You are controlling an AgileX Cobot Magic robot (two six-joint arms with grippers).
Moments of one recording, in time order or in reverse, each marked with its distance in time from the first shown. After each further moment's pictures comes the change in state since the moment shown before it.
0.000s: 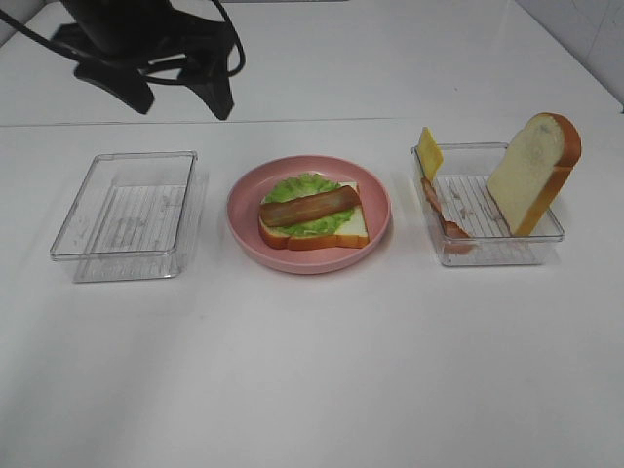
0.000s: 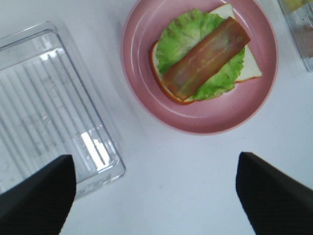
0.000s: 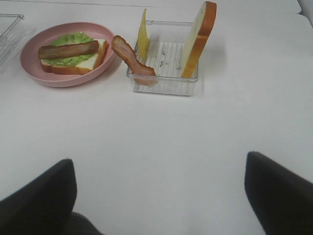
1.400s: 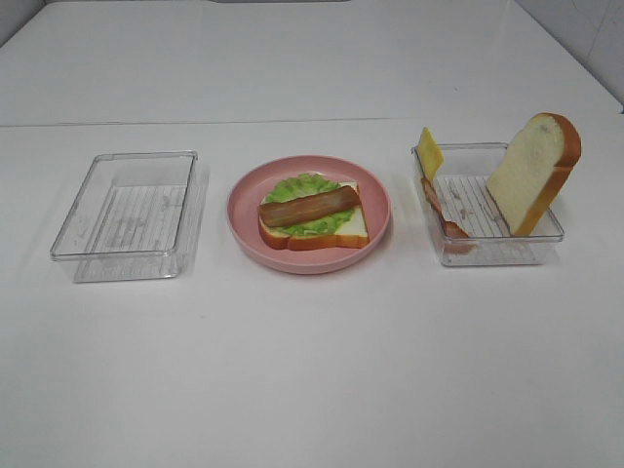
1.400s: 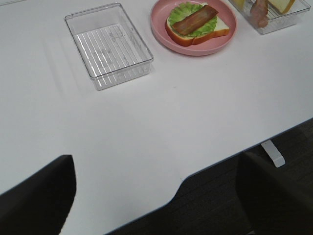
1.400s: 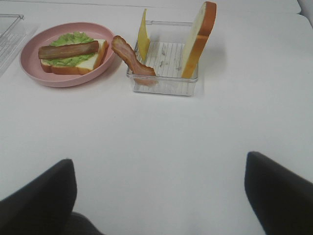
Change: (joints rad) left arm 0.000 -1.598 0.899 0.109 0.175 -0.036; right arm 0.000 0.000 0.000 0.000 0.000 0.000
